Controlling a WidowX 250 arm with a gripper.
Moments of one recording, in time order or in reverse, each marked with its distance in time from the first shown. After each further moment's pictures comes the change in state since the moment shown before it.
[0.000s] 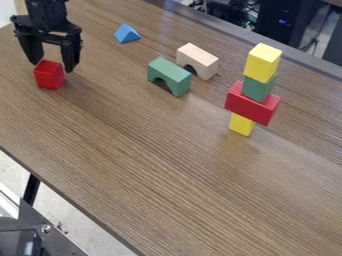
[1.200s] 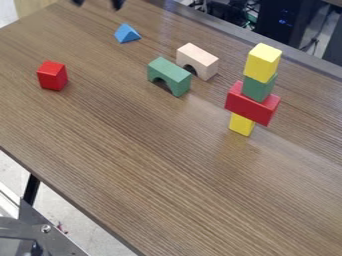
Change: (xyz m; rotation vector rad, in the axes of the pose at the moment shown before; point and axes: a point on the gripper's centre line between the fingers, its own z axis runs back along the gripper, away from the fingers) arm 0.008 -0.104 0.130 -0.223 -0.299 -0.158
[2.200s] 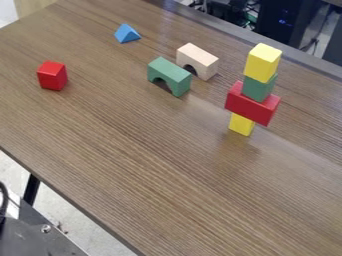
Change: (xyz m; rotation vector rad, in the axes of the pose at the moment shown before) arm 0.022 -0.134 -0.013 -0.082 -0.039 -0.358
